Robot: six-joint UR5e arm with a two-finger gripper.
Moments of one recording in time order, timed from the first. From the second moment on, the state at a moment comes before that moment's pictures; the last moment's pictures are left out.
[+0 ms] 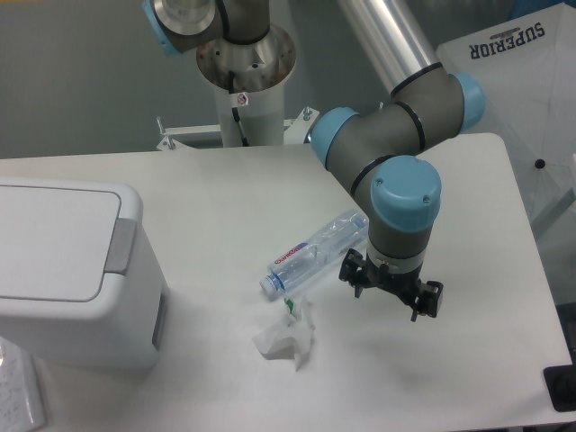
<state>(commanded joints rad) 2.53 -2.08 -1.40 -1.09 1.58 1.00</state>
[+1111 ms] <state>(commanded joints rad) 2.42 -1.96 -1.36 -1.01 1.30 0.49</state>
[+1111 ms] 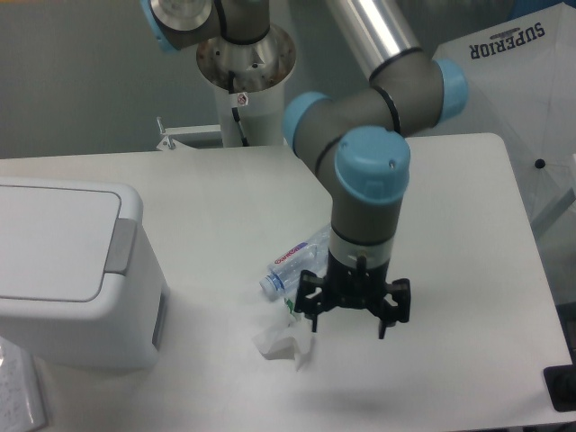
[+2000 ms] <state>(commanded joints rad) 2.31 -1.72 -1.57 -0.97 1.03 0.29</state>
